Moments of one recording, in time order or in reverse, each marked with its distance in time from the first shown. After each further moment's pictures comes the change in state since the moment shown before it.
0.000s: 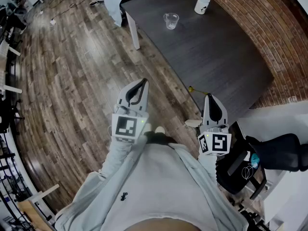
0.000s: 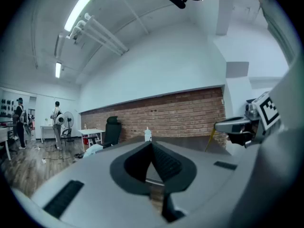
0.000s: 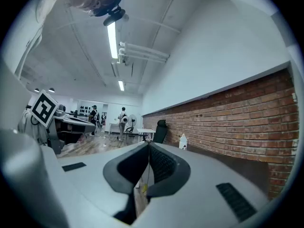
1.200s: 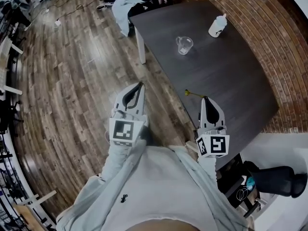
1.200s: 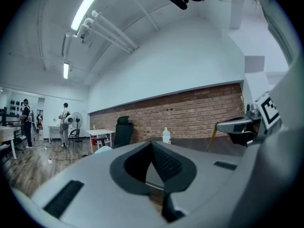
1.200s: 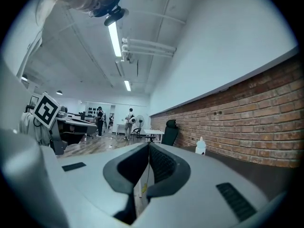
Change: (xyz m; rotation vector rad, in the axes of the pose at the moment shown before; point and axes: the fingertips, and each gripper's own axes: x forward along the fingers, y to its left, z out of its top) left arm 0.106 0.134 -0.011 -0.020 -0.006 0.096; right arm 0.183 0.008 0.006 -0.008 -0.011 0.106
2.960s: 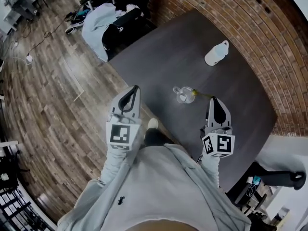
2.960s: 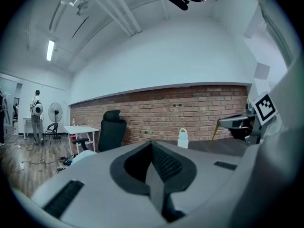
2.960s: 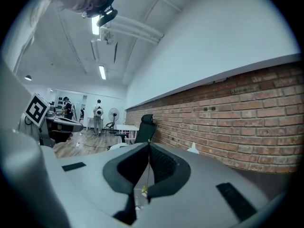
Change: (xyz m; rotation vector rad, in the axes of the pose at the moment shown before) left arm 0.316 0.177 0.002 -0.024 0.015 -0.213; right arm 0.287 -0.127 0.006 0.013 0.081 -0.319
